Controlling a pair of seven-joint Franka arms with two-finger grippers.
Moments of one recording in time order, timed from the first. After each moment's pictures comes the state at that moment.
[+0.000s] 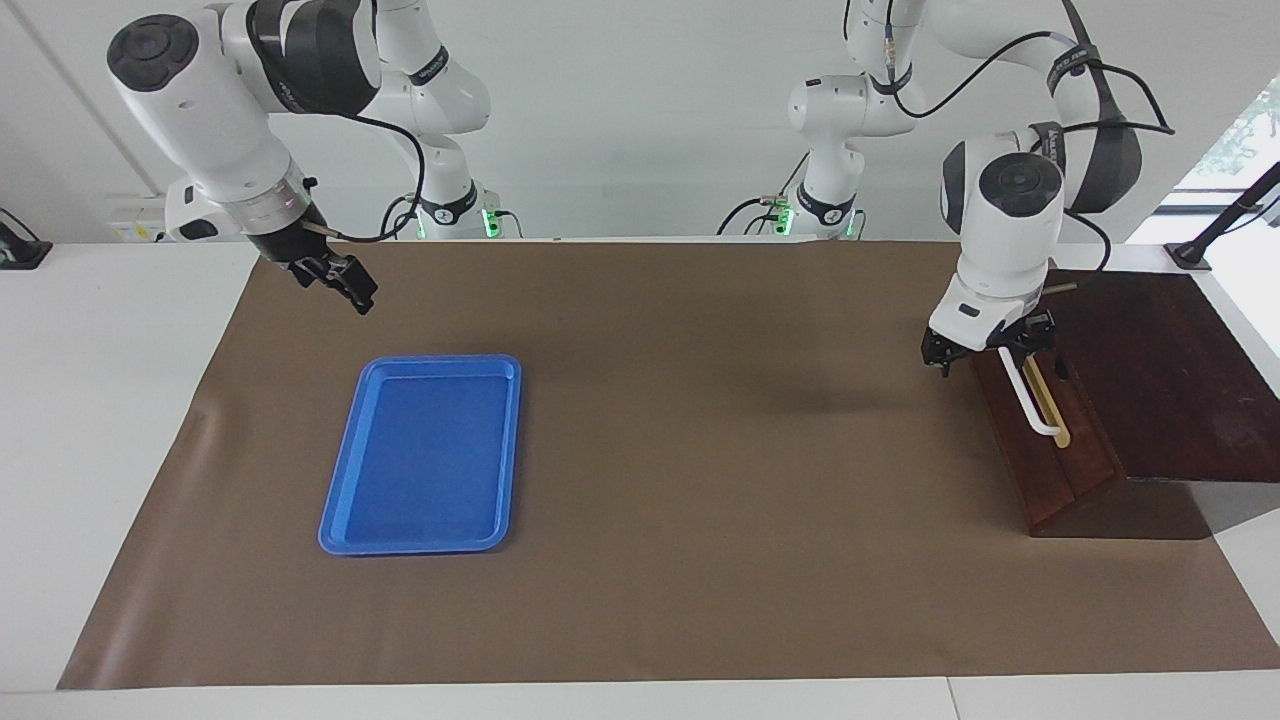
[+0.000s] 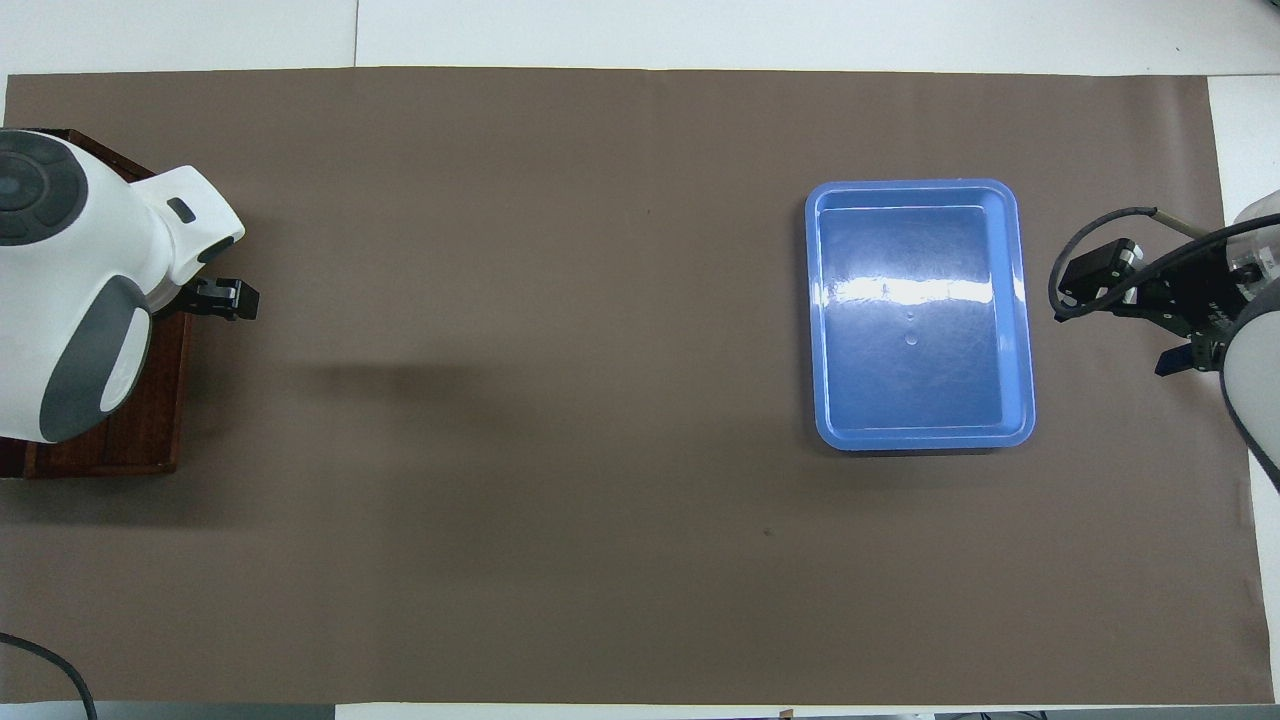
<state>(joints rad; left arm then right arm) -0.08 0.10 -0.07 -1.90 0.41 1.98 -0.13 -0.01 0.00 0.01 -1.71 0.03 1.59 0.62</state>
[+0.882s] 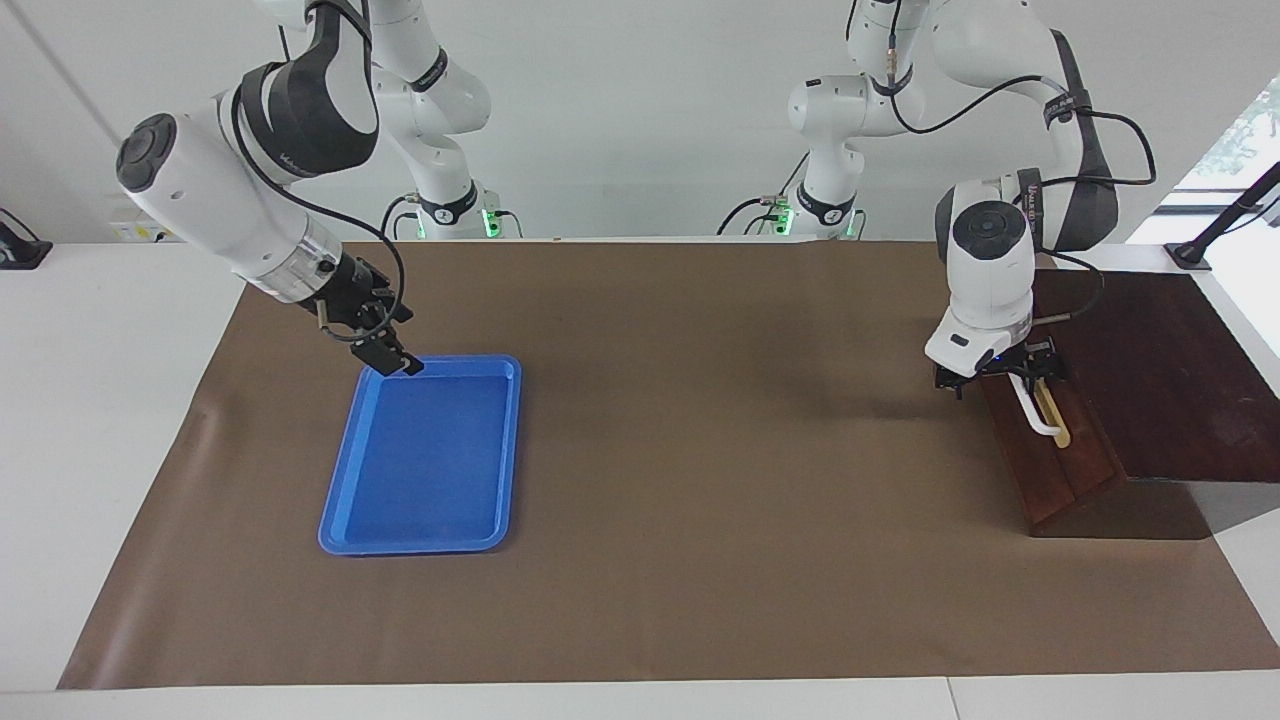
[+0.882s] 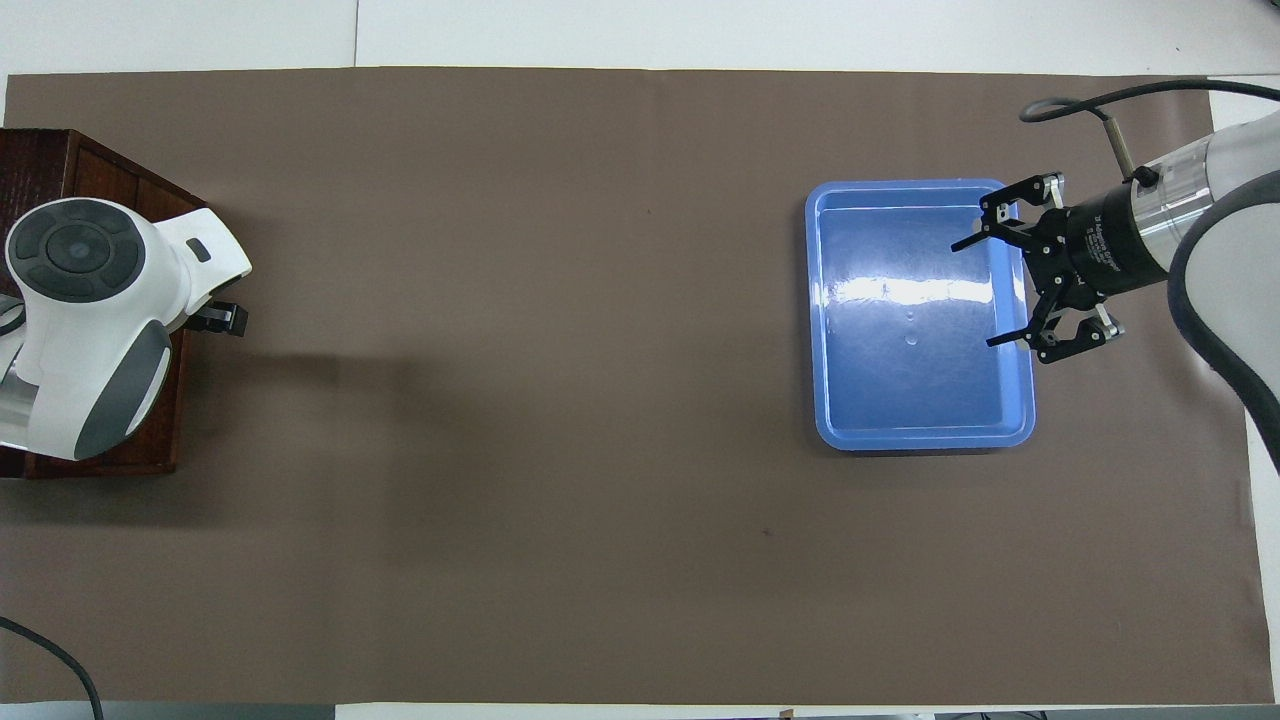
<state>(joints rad) -0.07 0.12 -0.01 -2.03 0.54 2.15 -0.14 -0.01 0.14 0.01 -1.68 0.42 1.71 1.22</state>
